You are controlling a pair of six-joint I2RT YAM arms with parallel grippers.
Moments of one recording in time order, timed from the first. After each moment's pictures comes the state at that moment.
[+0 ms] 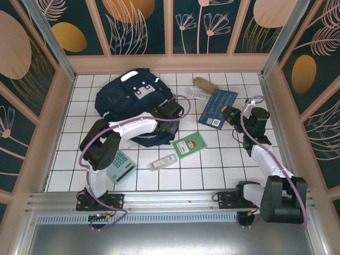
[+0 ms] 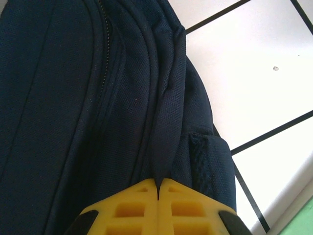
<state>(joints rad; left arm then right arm) -0.79 1.94 1.39 -0.51 -0.25 -0.27 -0.04 1.12 0.52 0.29 -0.57 0.83</state>
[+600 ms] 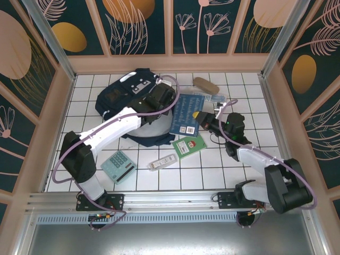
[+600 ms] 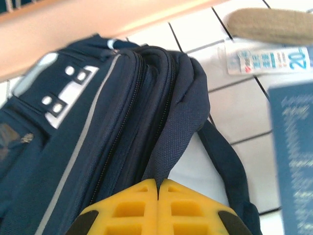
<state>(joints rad) -0.77 1.69 1.50 -0.56 -0.51 -0.25 0.35 1.27 0.45 0.71 -0.58 1.07</state>
